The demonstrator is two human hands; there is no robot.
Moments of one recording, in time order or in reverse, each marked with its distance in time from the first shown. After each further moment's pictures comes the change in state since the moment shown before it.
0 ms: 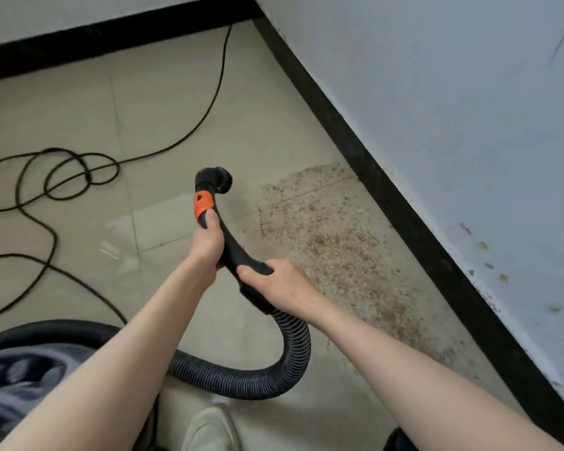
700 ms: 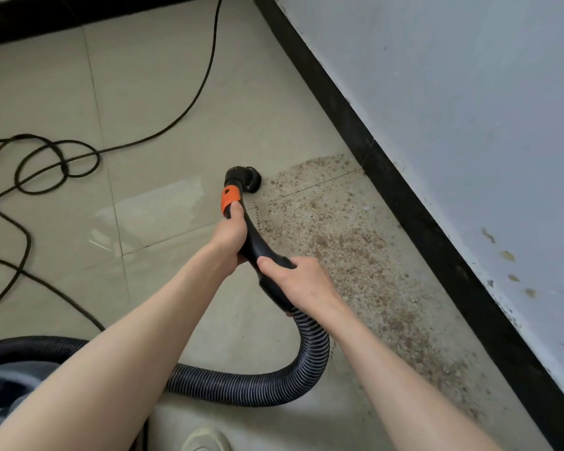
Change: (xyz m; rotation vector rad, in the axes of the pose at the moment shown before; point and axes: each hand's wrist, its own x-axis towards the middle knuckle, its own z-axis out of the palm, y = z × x) left_hand 0.036 0.004 0.046 0.036 -0.127 -0.139; right_hand 0.027 0.010 -0.023 -0.039 0.139 0.179
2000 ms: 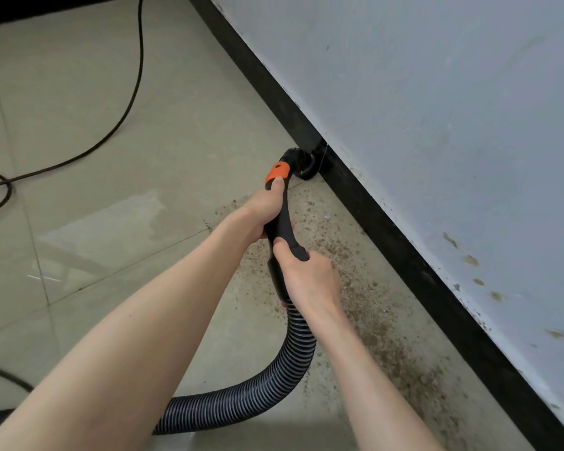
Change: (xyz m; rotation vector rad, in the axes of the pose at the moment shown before) left_hand 0.017 0.053 0.128 0.335 -0.352 0.081; right_hand 0.032 0.013 -0.048 0.184 0.379 0.171
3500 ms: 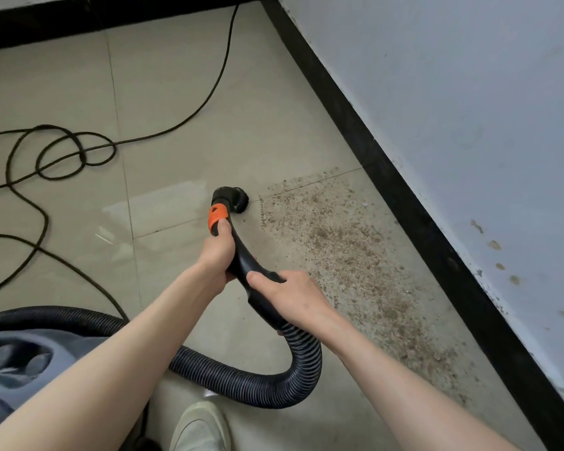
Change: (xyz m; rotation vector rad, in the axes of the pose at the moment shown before) left_hand -0.109 -0.134 -0.093 -0.378 0.411 -0.072; right_hand -0.100 0.019 0.027 -0.222 -0.518 -0.150
